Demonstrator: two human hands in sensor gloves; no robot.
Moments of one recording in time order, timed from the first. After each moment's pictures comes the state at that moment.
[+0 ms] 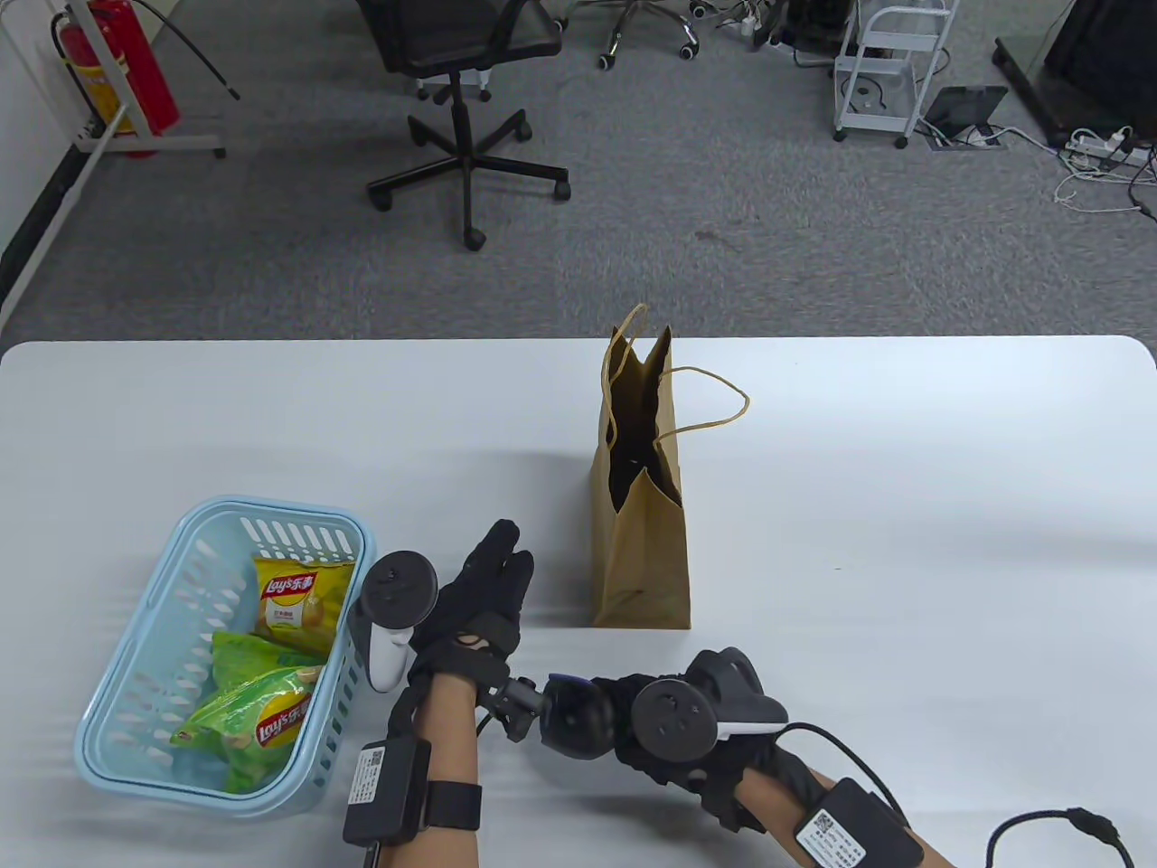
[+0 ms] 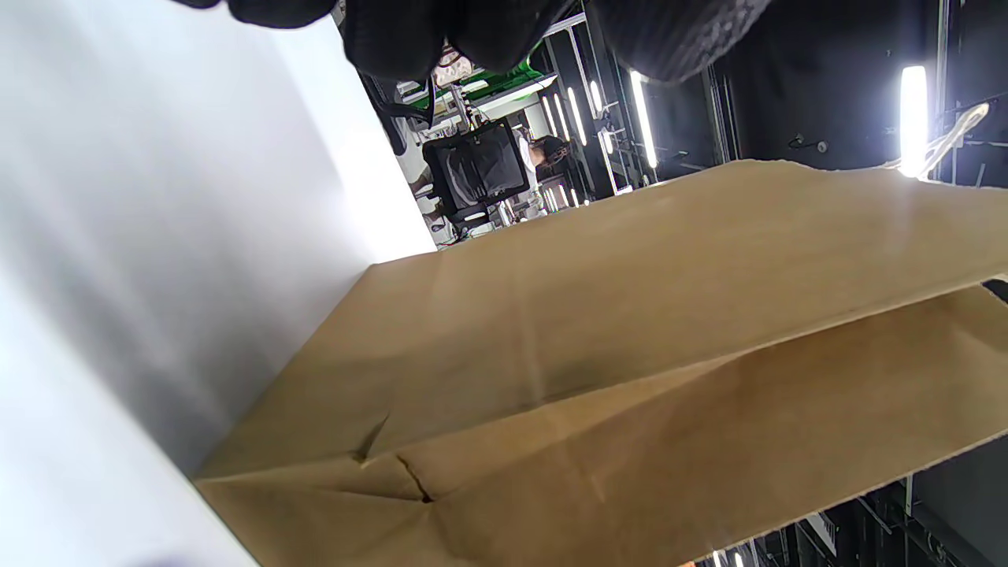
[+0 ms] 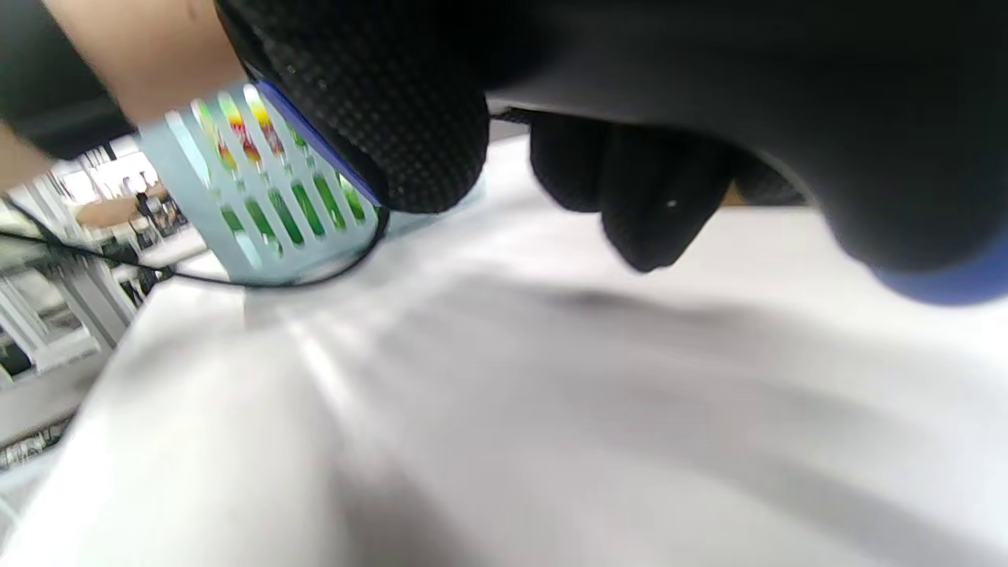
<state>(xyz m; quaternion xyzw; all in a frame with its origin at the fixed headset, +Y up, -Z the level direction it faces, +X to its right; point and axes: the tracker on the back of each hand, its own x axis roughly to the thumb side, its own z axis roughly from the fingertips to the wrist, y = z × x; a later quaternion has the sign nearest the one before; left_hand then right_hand) -0.172 -0.729 -0.323 -0.05 -0.07 0.57 0.82 0.068 -0.729 -0.238 0.41 0.10 0.90 0.15</state>
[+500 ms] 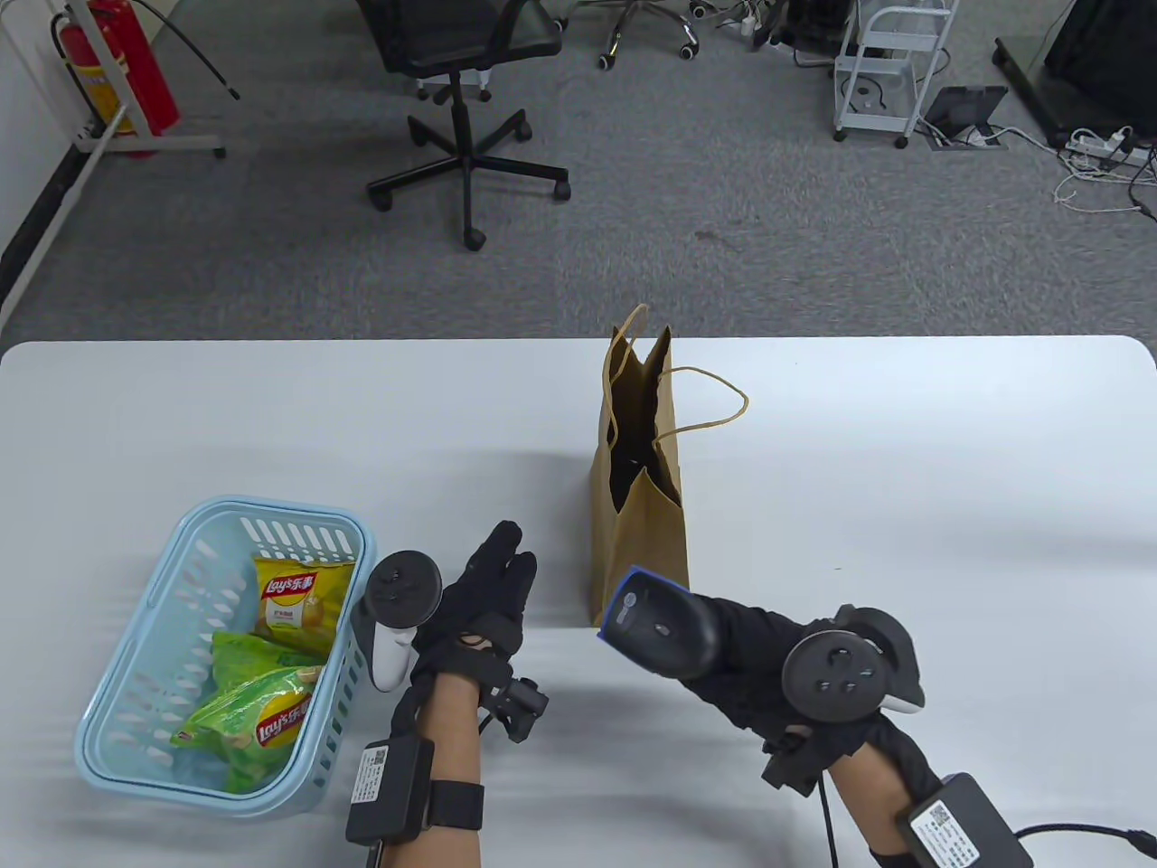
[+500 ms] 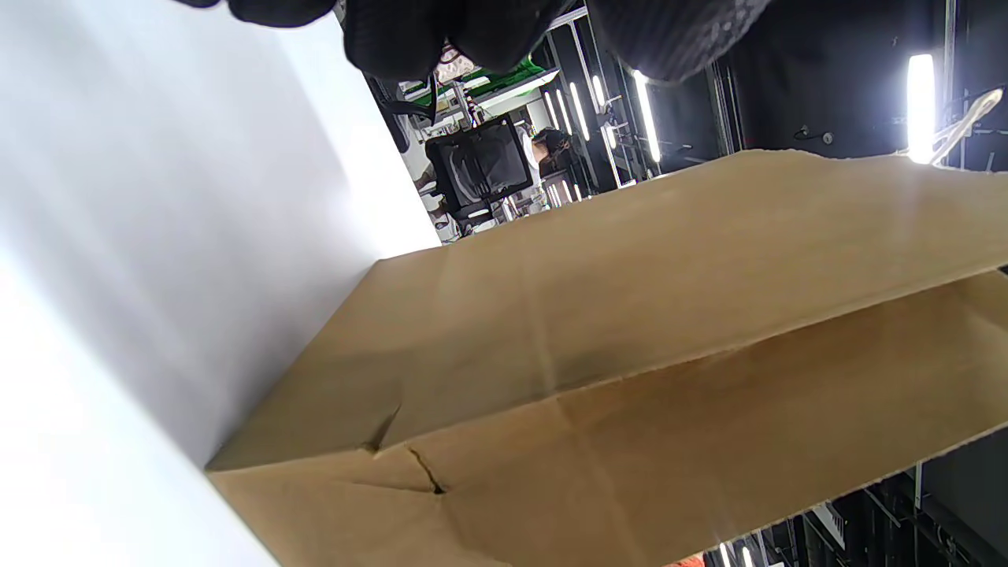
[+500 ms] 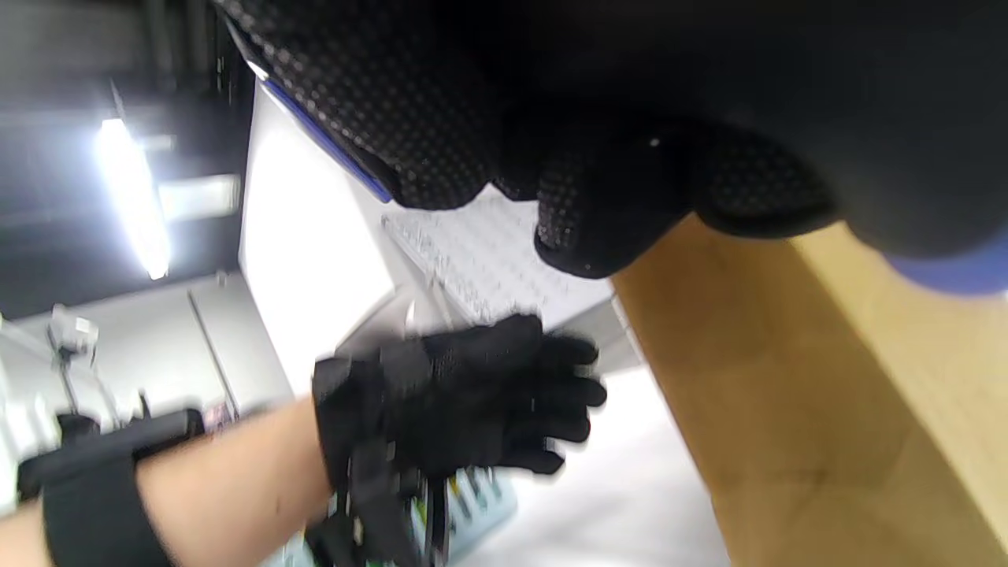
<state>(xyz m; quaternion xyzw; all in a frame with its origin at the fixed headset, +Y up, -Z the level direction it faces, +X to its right) -0.171 -0.732 -0.324 -0.05 -0.07 0.56 0.82 0.156 -0.627 -0.243 0.36 -0.09 0.87 0.33</state>
